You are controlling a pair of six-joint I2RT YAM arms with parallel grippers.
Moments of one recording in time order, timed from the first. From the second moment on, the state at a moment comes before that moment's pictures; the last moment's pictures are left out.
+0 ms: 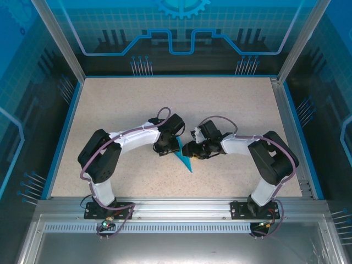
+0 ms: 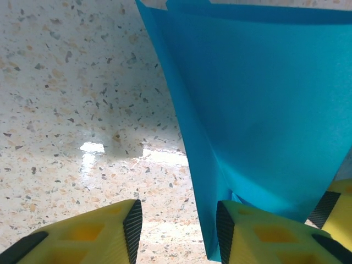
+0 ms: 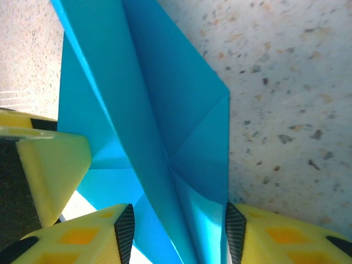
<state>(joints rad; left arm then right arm) -0.69 1.81 1.23 -0.81 0.03 -0.98 0.57 1.72 0.80 -0.12 -0.58 0.64</state>
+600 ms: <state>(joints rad) -0.69 1.80 1.21 -0.81 0.03 -0.99 0.63 1.72 0.84 -0.18 -0.53 0.56</state>
